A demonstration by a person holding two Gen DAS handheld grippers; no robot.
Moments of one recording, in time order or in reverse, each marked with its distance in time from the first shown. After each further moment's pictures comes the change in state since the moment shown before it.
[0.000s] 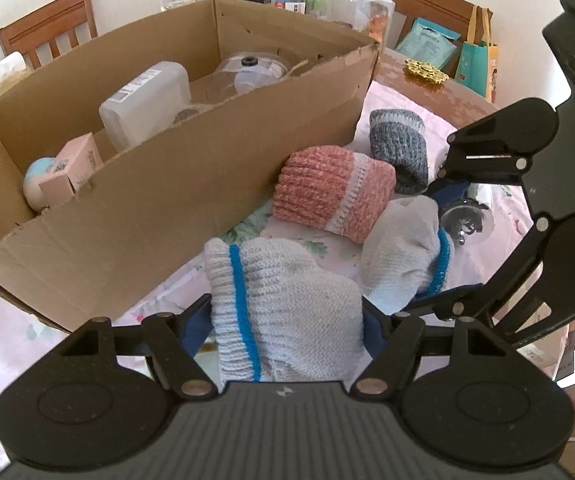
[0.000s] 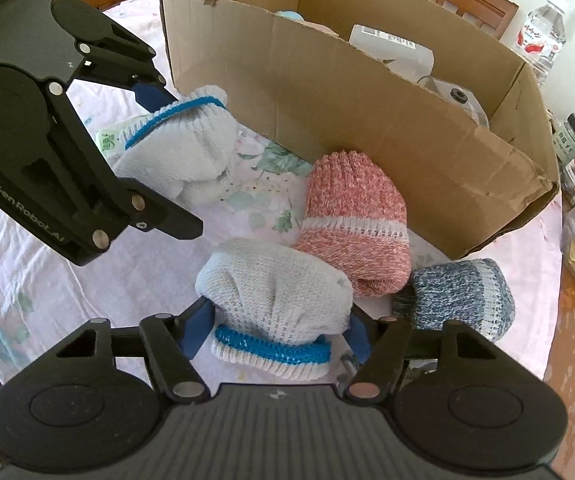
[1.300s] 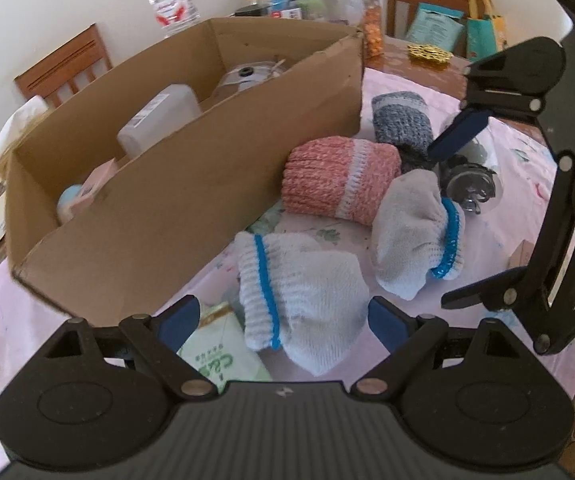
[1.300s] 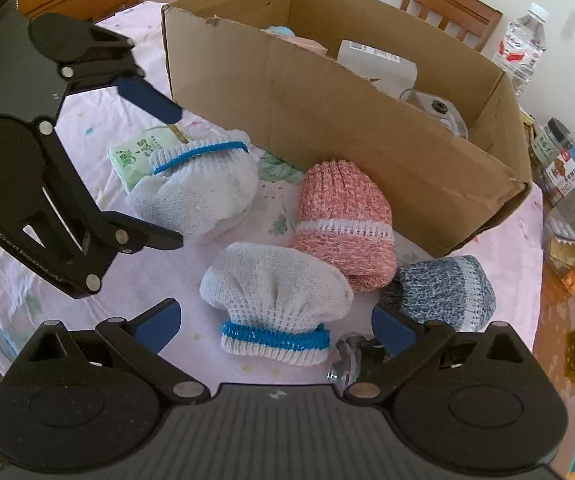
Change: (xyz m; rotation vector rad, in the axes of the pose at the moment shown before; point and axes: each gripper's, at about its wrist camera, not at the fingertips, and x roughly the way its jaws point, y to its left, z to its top) left arm -0.009 -0.026 -0.013 0.129 -0.030 0.153; right arm -0.009 0.008 0.003 0.008 -0.028 -0.041
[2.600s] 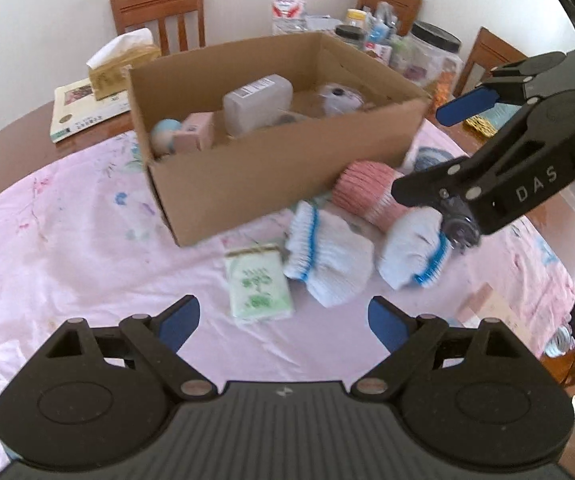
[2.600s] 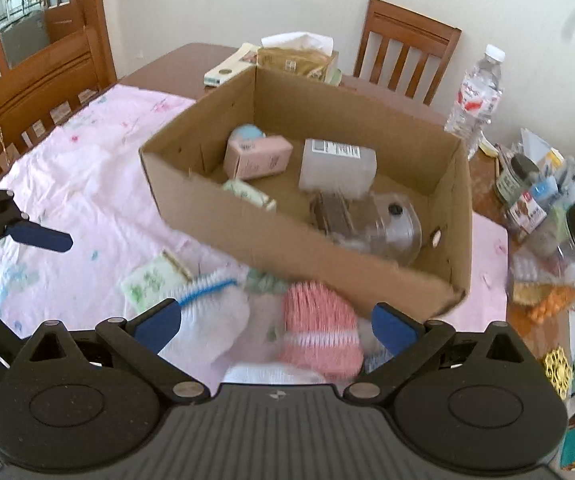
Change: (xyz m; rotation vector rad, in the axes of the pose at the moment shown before) left arm -0.077 0.028 -0.028 -0.376 0.014 0.019; right arm -0.060 -0.014 0.063 0.132 -0.102 -0.030
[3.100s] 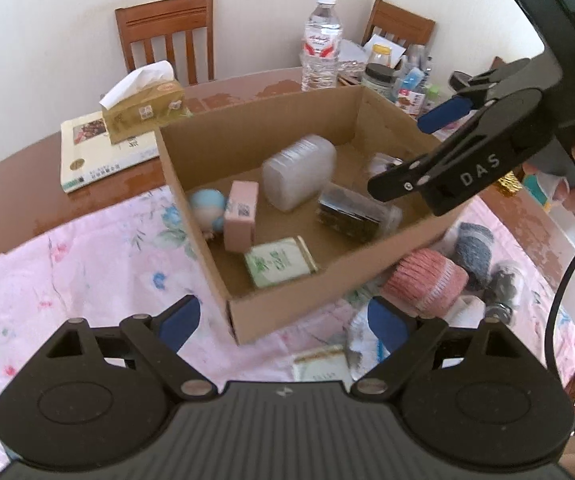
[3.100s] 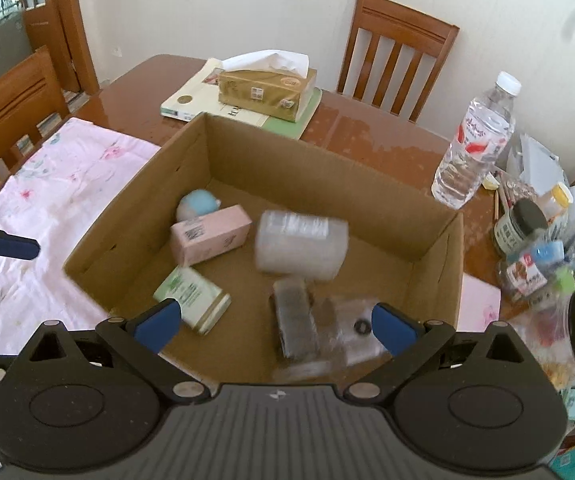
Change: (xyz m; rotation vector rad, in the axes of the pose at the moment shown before) left arm 0.008 0.062 0.074 -0.019 -0.034 -0.023; right arm 0.048 -0.041 0.110 0.026 0.037 -0.020
